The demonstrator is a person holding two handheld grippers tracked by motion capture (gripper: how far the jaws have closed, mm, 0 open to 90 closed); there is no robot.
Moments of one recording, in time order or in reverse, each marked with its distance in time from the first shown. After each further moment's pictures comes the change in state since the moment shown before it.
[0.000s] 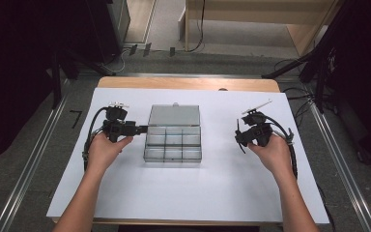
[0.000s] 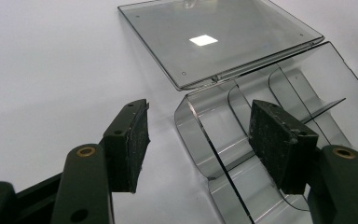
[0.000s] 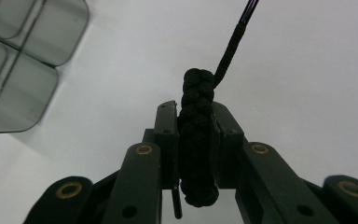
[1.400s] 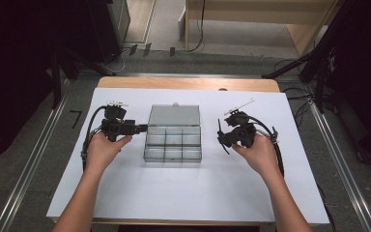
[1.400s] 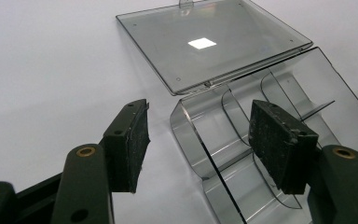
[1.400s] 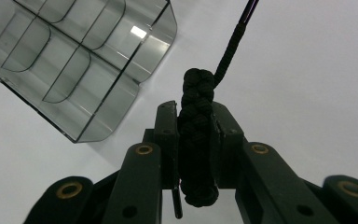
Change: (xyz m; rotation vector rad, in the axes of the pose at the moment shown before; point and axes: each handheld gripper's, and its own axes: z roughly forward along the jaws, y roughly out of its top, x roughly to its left) left arm -0.004 0.003 -0.009 -0.012 -0.007 0.013; right arm 0.049 0.013 0.001 -0.023 0.091 -0.108
